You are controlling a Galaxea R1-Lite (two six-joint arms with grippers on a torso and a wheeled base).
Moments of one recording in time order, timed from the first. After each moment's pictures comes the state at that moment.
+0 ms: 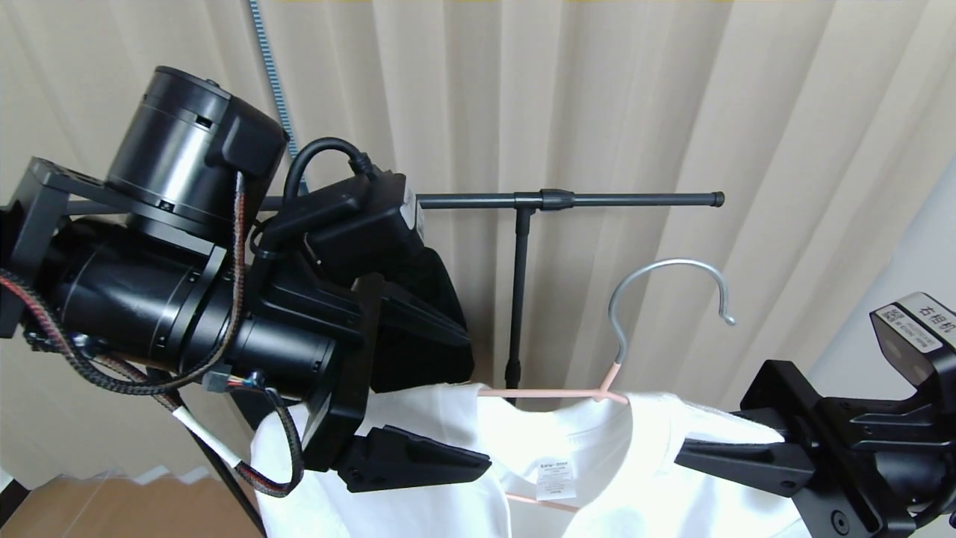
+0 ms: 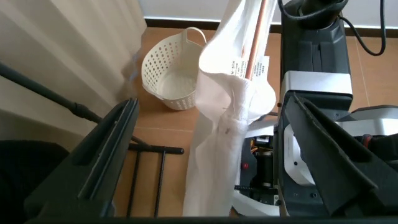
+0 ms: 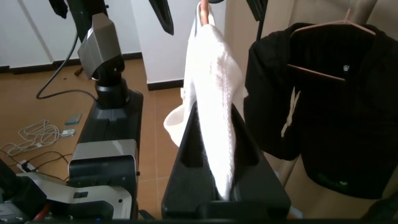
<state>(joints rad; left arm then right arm) -0.64 1.56 -1.28 0.43 -0.64 0.58 0.45 1.44 -0.33 -1.08 0.99 0.05</state>
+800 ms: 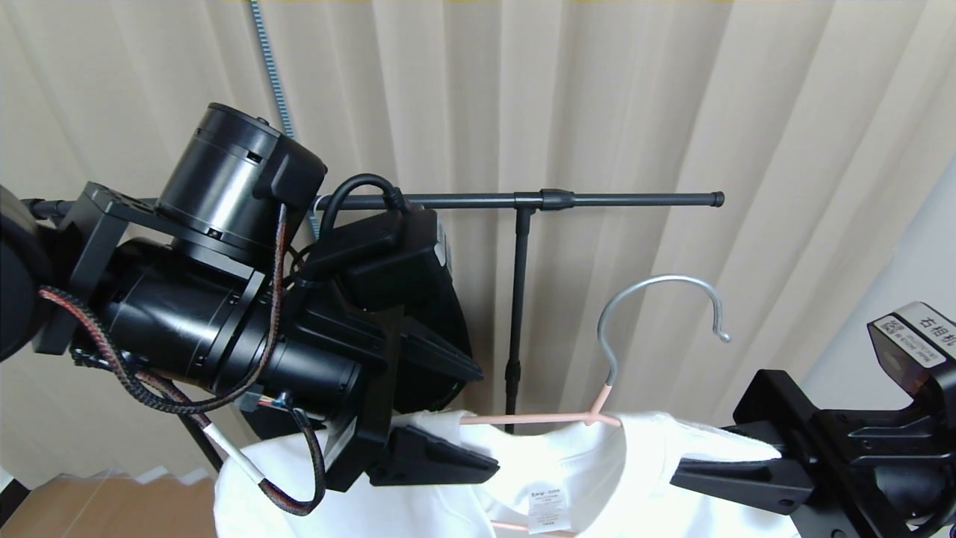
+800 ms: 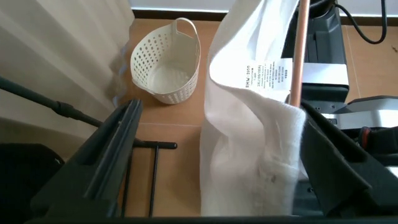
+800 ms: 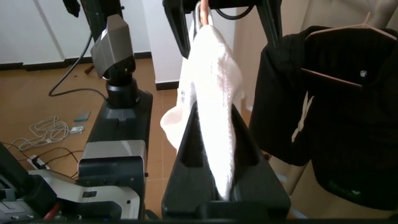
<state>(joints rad) -0.66 1.59 -1.26 0.43 -0.64 0.58 0.49 1.44 -0.32 -1.08 0.99 0.05</state>
